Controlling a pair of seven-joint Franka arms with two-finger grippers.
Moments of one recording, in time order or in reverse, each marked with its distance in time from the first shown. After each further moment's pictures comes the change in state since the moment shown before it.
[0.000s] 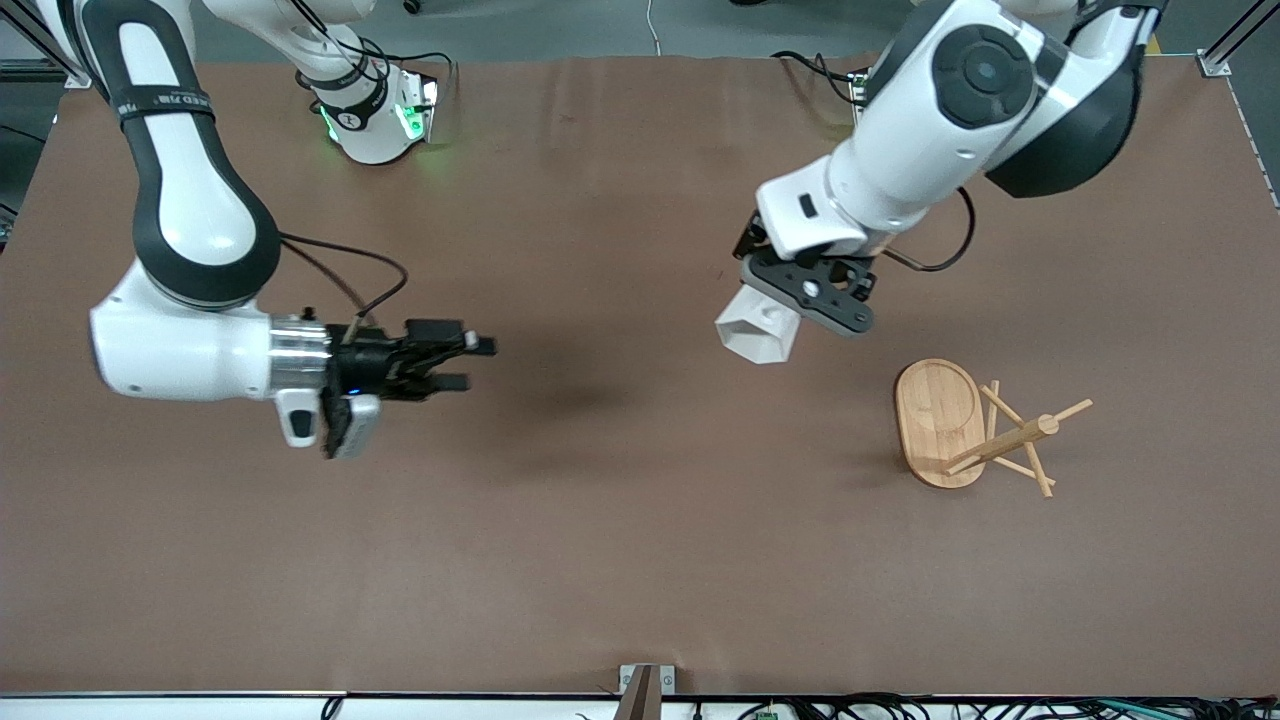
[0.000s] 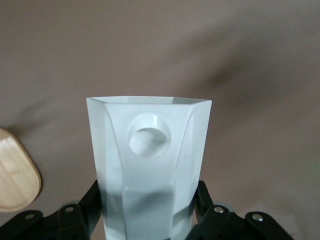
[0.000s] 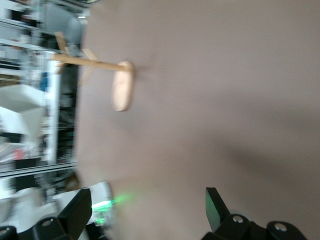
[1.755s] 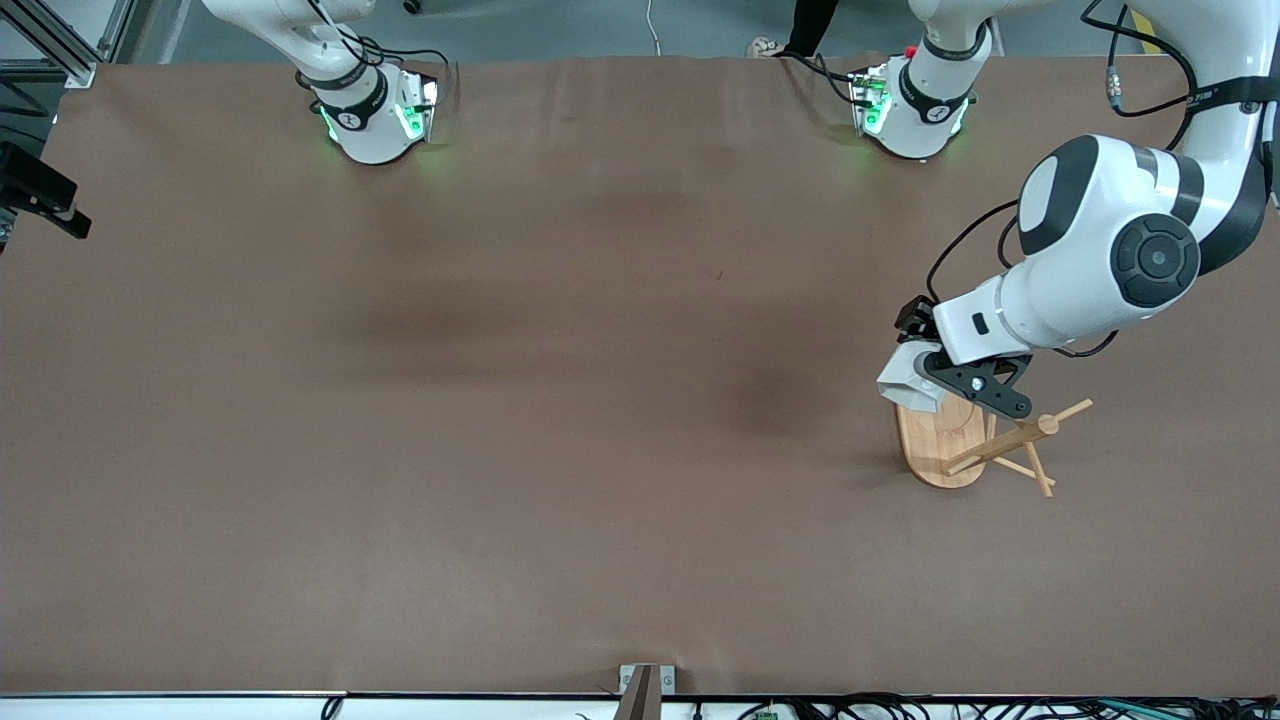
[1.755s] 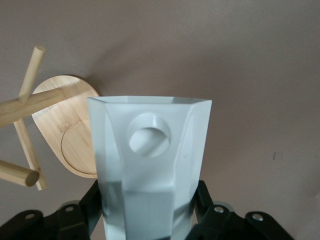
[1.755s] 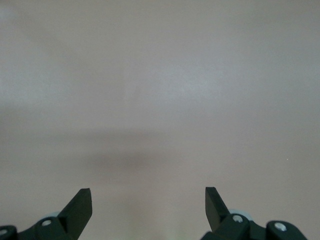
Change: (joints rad) left arm 0.316 -0.006 -0.002 -0.261 0.072 0.056 0.373; right arm 0.020 -0.397 -0.289 0.203 -0.788 -0.474 0.341
